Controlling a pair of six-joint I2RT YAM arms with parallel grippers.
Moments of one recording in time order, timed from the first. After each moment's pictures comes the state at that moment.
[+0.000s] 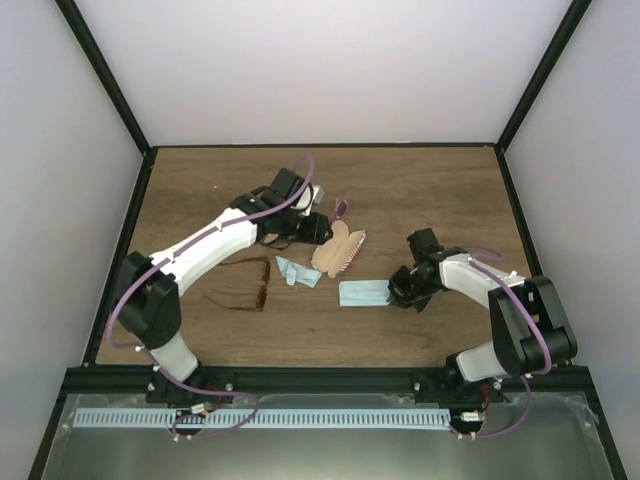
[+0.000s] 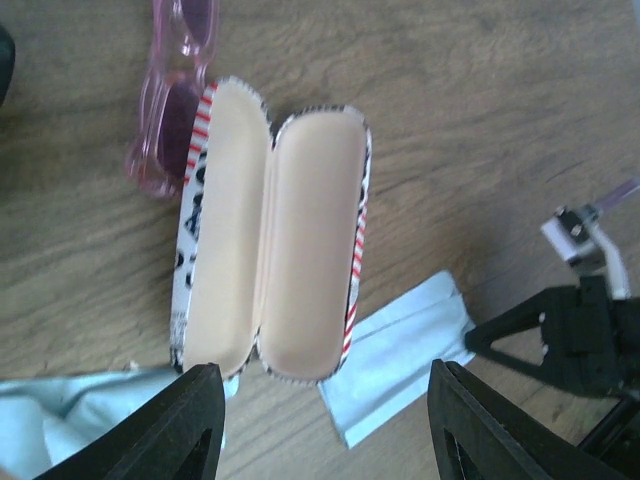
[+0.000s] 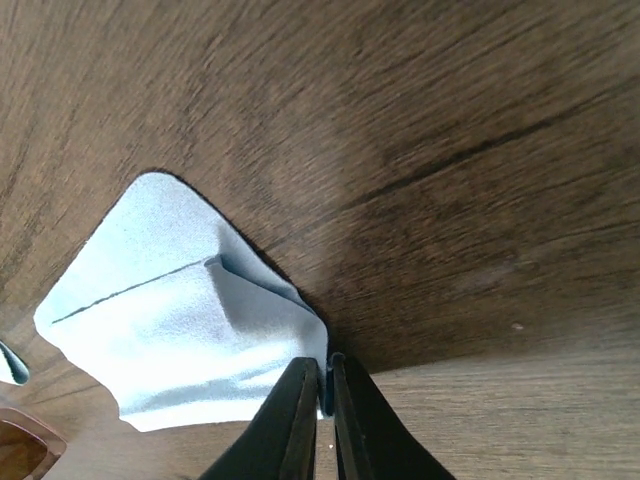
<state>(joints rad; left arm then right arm) -0.64 1.70 1.40 -0.64 0.28 -0.44 0.29 1.43 0.65 -0.60 -0.40 1.01</state>
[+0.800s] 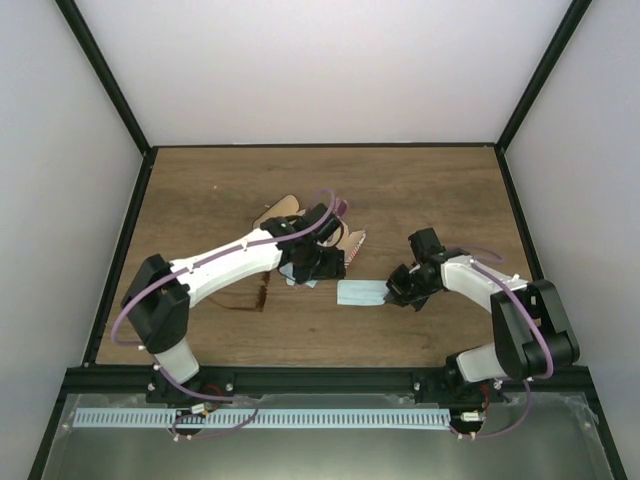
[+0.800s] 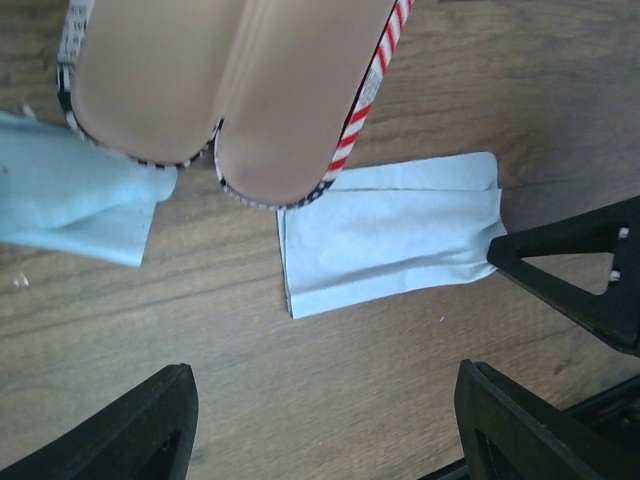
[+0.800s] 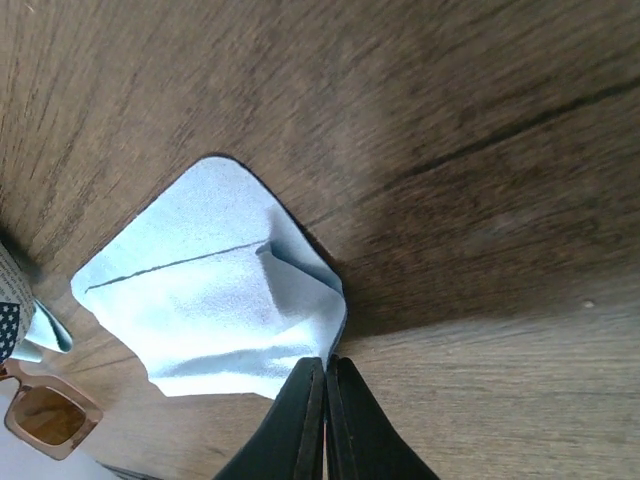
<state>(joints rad) -0.86 1.70 1.34 -0.79 0.16 -0.77 0.28 1.41 0.65 -0.58 -0.45 1.01</state>
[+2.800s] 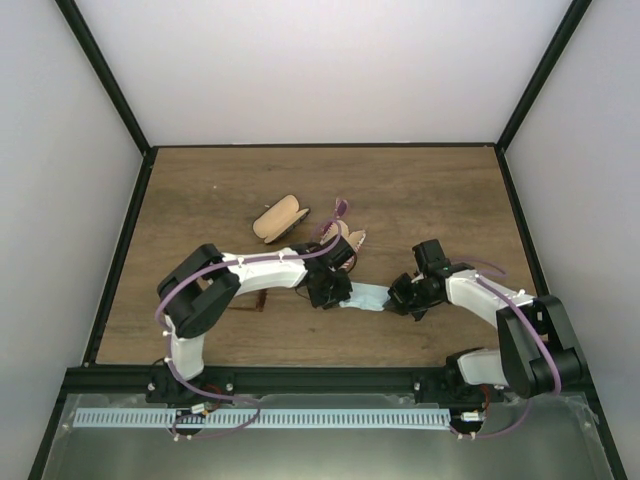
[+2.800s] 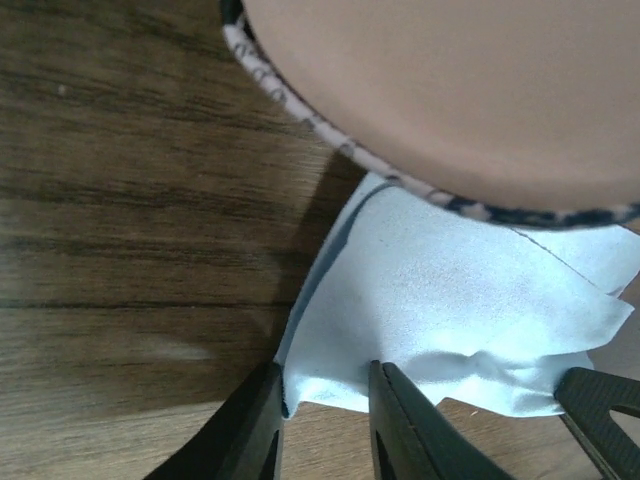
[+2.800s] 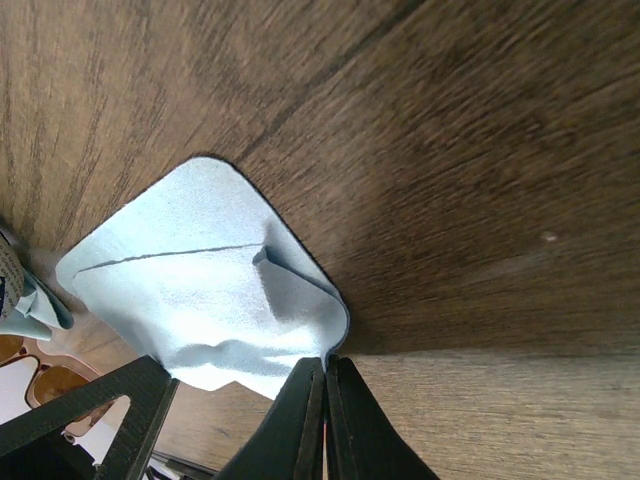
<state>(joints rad) -0.94 1.91 1.19 -0.50 0.25 -1.26 0.28 1.31 0.52 -0.49 -0.52 1.10</state>
